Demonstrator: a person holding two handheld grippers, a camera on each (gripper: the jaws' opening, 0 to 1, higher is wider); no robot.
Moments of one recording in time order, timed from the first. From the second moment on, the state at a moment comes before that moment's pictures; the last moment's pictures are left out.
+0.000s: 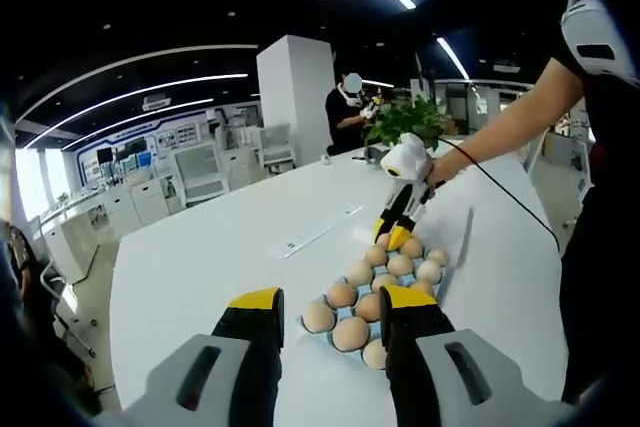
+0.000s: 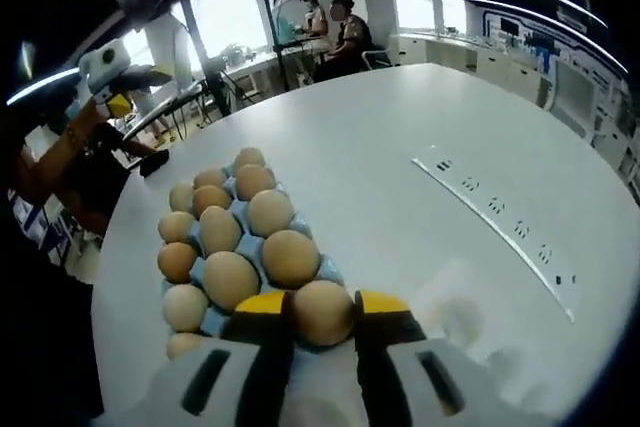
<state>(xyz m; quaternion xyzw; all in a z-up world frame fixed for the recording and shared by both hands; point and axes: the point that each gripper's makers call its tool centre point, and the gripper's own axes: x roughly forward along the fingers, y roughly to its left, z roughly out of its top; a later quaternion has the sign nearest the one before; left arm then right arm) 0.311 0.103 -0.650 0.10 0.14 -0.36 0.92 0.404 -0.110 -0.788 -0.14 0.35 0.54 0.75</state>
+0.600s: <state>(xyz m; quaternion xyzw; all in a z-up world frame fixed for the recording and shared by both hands) 0.310 0.103 -0.649 0.11 0.14 -0.35 0.92 0.405 -0.113 -0.784 -0.09 0.30 0.53 0.79</state>
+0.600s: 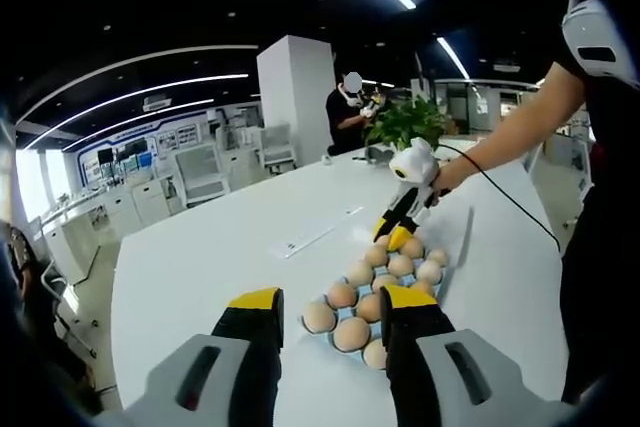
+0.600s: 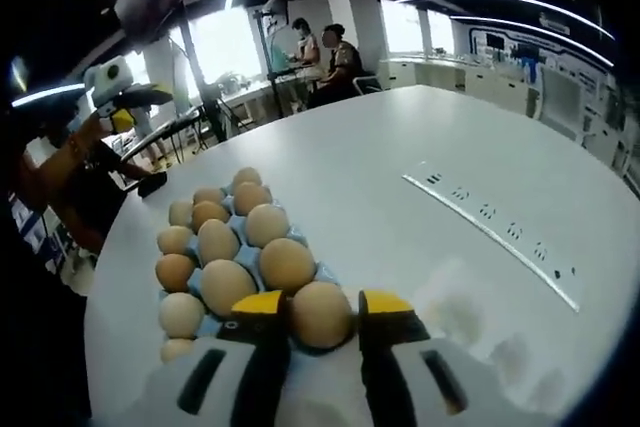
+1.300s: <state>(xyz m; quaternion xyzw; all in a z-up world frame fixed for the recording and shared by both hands) 0.310 0.101 -0.647 0.10 0.14 -0.36 0.92 0.399 -0.103 -0.765 -0.05 0.24 0.56 0.79</state>
